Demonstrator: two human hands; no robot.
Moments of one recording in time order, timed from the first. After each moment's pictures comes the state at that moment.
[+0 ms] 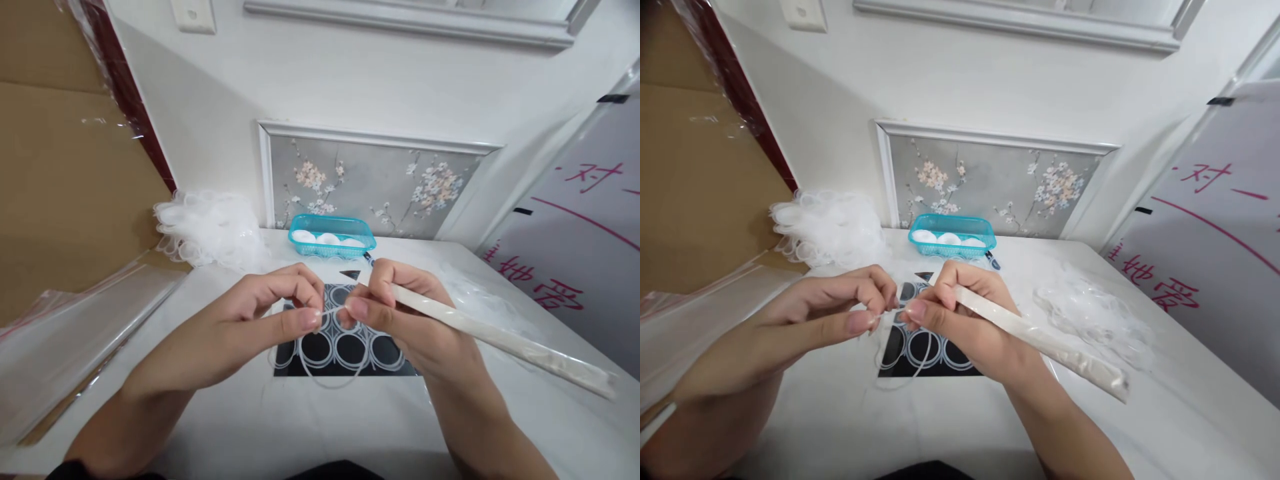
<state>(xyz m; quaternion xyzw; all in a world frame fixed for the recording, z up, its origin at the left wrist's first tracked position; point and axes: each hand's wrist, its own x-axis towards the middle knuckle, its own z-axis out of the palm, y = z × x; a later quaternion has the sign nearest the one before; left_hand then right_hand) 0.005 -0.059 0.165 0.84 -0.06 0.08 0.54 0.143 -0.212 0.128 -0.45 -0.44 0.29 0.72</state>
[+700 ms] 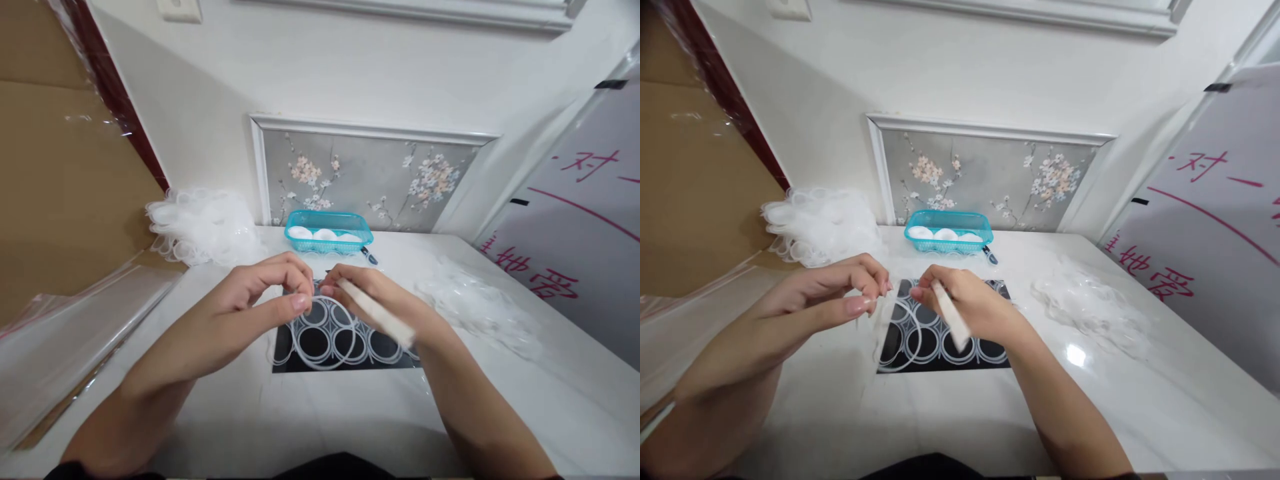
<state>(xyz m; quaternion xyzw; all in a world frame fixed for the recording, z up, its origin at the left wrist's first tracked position) 0.011 -0.053 0.155 0.86 -0.05 0.14 0.49 0.184 -0.197 0.113 -0.70 -0.58 0.17 0.38</state>
